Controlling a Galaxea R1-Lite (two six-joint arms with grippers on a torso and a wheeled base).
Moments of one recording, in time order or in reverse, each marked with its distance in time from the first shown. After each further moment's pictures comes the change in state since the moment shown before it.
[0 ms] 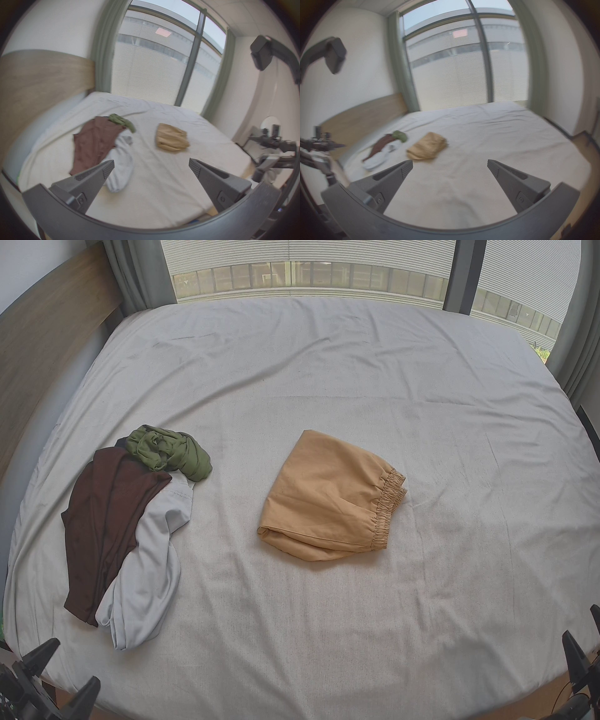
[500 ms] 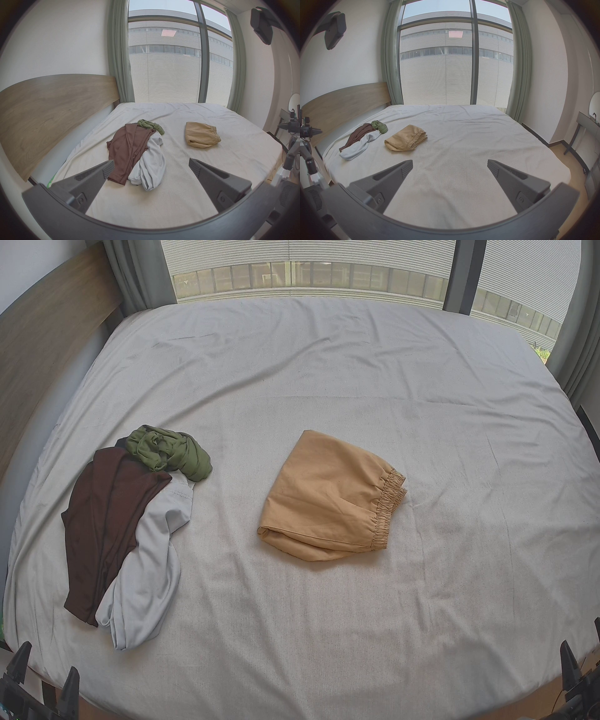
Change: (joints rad) left arm 0.133 -0.207 0.000 0.176 0.221 0.154; right arm -0.044 -0.154 0.024 0.147 -0.127 -0.105
